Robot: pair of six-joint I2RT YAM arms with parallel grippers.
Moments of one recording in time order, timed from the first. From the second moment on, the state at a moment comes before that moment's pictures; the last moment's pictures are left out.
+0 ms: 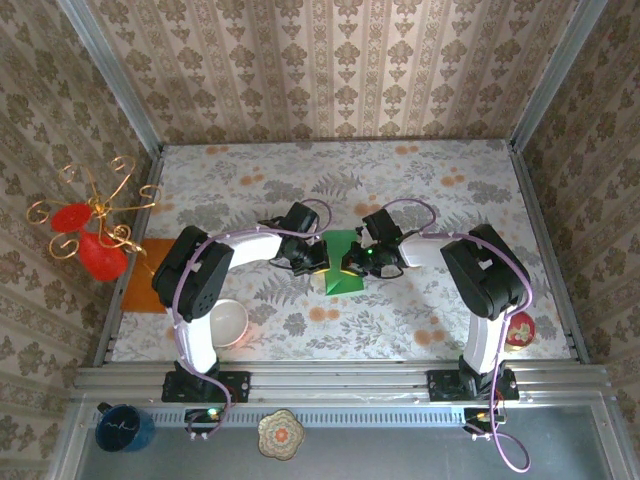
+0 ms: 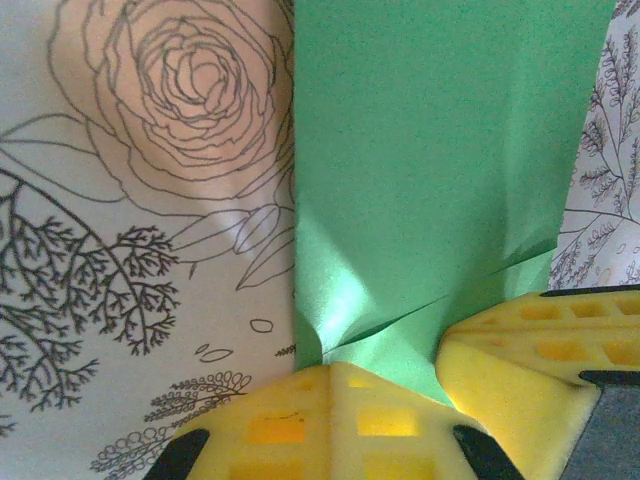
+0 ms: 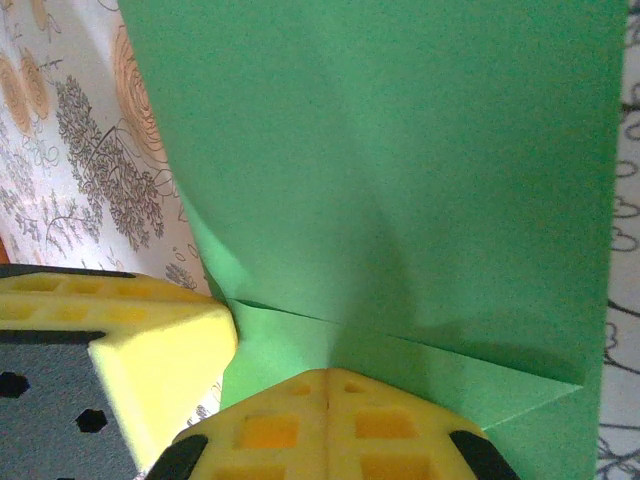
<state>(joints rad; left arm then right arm) -0.65 1.88 1.09 -0.35 0.40 -0.74 0.50 1.87 0.95 -0.09 -0.49 0.81</state>
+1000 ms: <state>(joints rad) -0.81 1.77 1.00 -0.30 0.34 -0.88 0.49 1.88 0.94 -0.08 -0.50 0.87</state>
